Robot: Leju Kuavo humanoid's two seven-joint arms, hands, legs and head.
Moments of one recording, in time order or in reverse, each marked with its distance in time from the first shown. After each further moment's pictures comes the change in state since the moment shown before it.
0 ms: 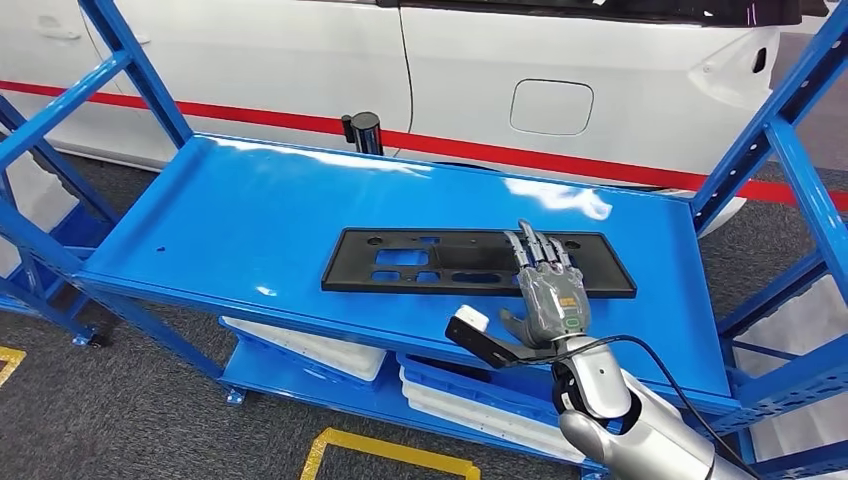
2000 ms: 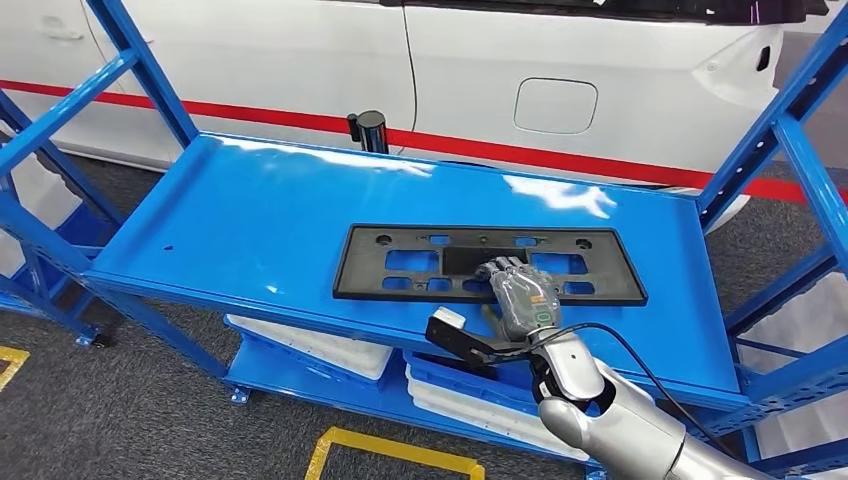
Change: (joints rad) left arm 0.000 -0.006 0.001 0.006 -0.012 -0.010 -0.009; right arm -0.085 0.052 0.094 0.127 -0.141 0.071 -0.019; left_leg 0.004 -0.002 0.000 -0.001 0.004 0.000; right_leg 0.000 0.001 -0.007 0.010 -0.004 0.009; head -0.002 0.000
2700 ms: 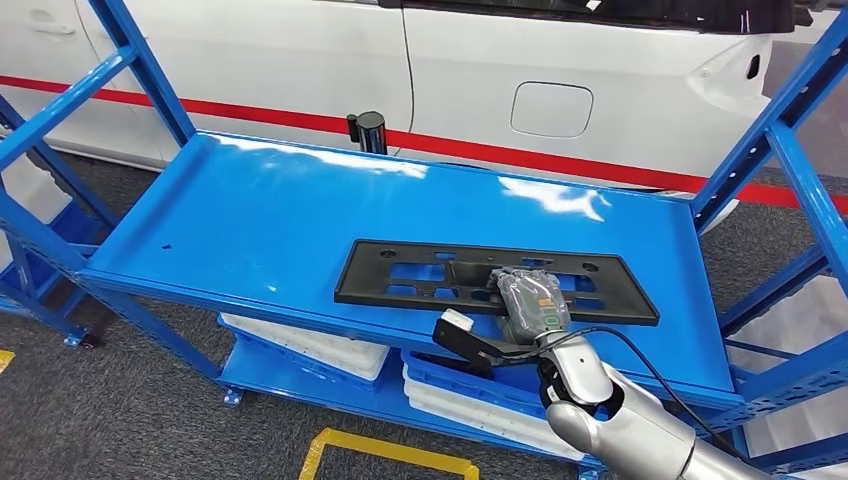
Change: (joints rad) left arm 0.000 0.004 0.001 0.000 0.012 0.009 -0.075; right arm 0.020 -0.042 -0.003 -0.038 -0.014 -0.013 0.014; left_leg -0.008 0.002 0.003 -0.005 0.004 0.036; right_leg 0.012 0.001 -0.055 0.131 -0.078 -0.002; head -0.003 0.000
